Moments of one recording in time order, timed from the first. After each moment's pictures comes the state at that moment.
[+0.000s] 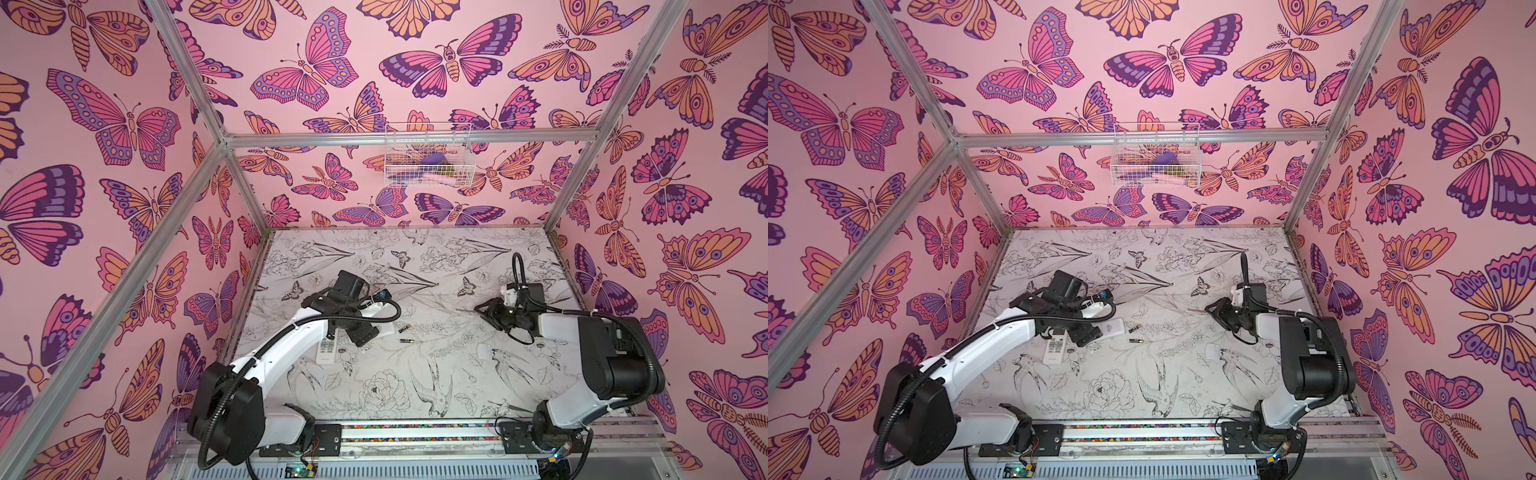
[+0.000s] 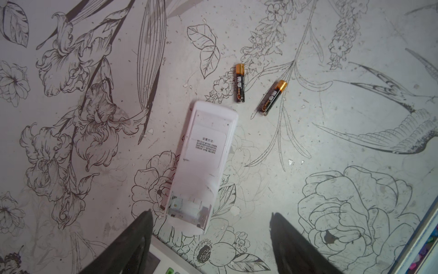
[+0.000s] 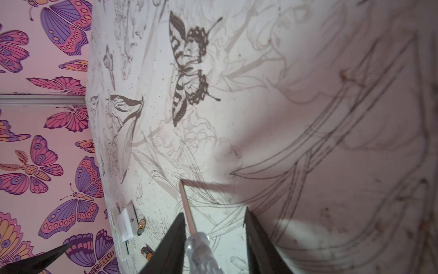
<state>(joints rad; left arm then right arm) -0.43 1.33 0.95 -0.72 0.20 0.52 0.00 1.63 0.63 0.07 -0.57 0.68</state>
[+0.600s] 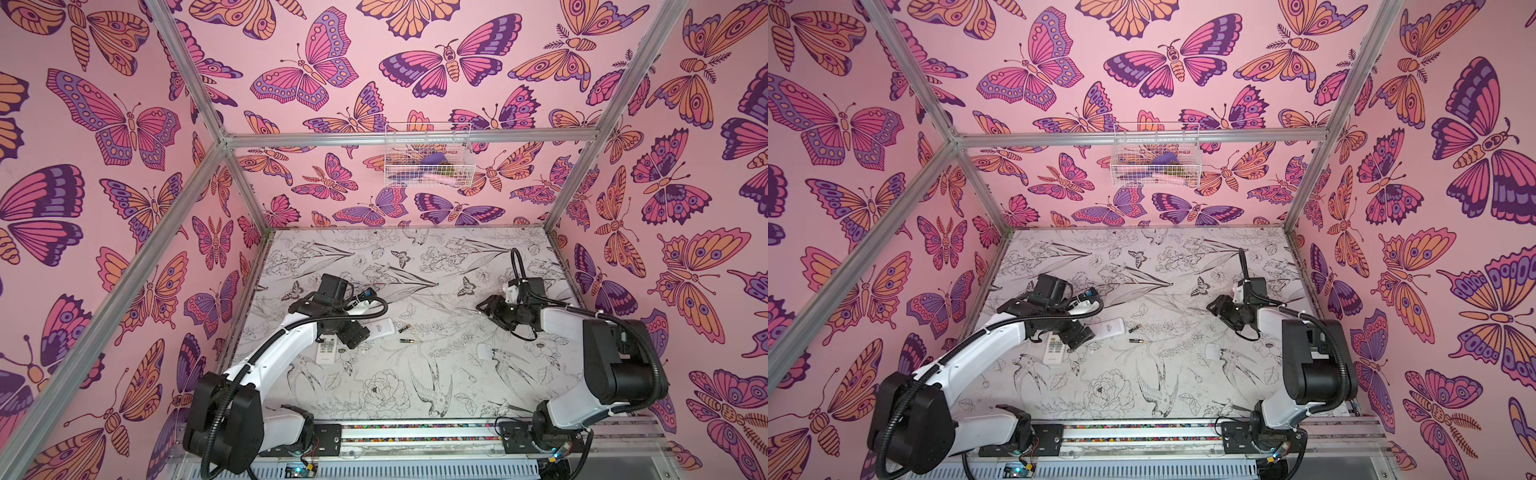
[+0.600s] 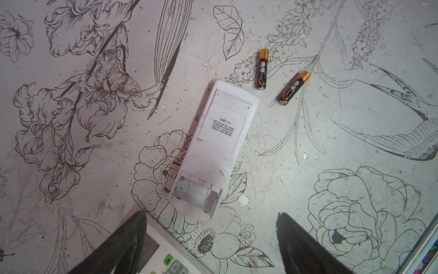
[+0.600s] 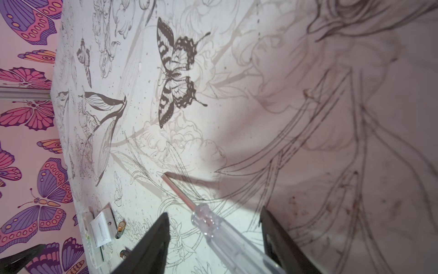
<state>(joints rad) -0.33 1.29 0.86 -0.67 0.24 0.52 0.00 1.58 0.70 -0.11 -0.45 0.57</state>
